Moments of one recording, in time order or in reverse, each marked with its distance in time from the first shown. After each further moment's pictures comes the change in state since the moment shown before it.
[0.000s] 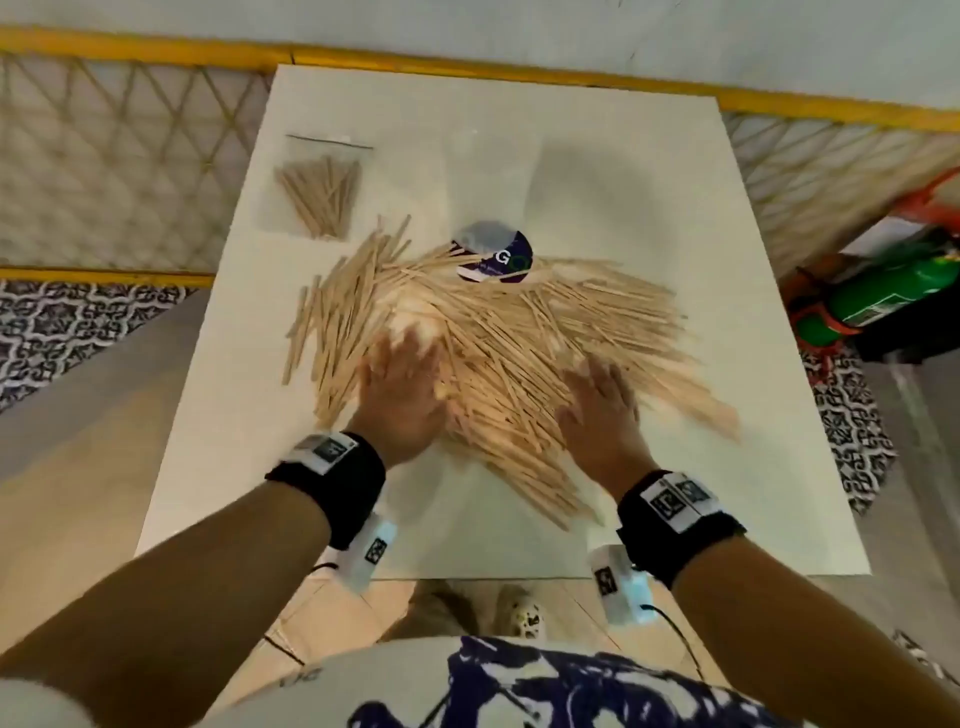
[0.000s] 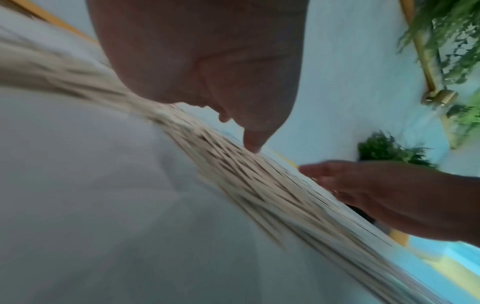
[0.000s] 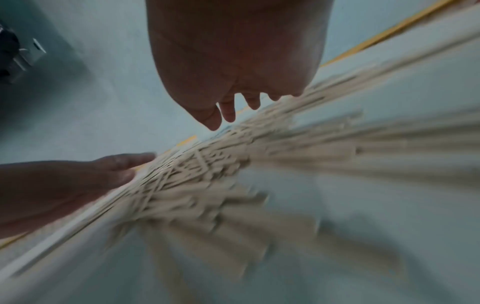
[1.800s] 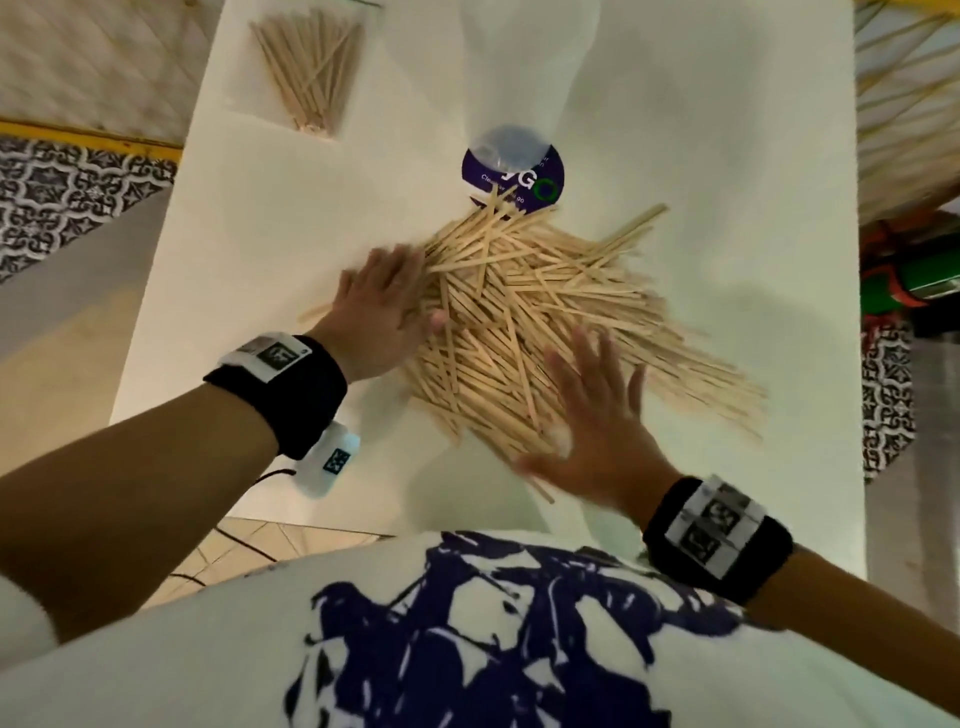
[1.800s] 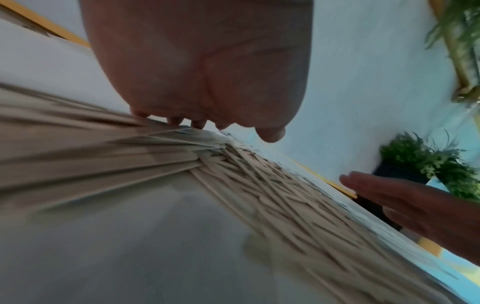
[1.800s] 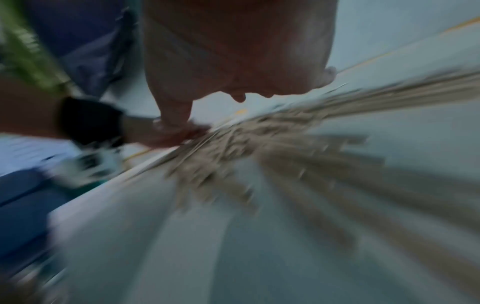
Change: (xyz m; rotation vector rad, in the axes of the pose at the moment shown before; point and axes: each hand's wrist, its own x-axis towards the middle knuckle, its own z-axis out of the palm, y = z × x) left_hand 0.027 -0.011 -0.019 -0.159 -0.108 -0.082; right_hand -0.016 0.011 -0.009 -0.254 -0.227 -0.374
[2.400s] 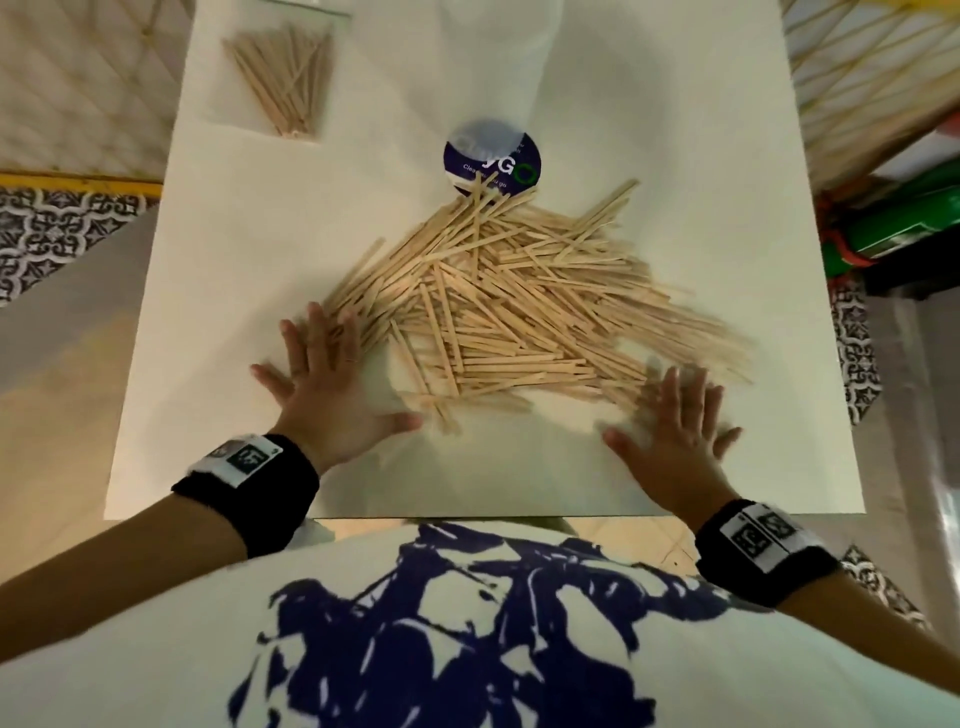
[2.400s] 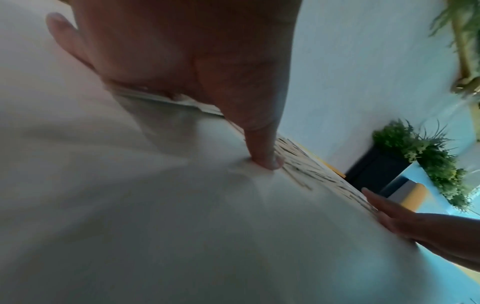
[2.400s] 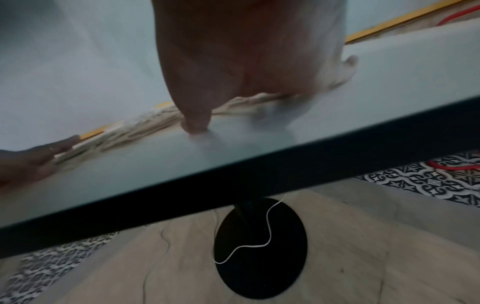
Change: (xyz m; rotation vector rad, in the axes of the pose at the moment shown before) left_hand -0.092 -0.021 0.028 0.093 -0.045 -0.256; right_hand -0.067 0.029 0.047 0.217 0.017 0.689
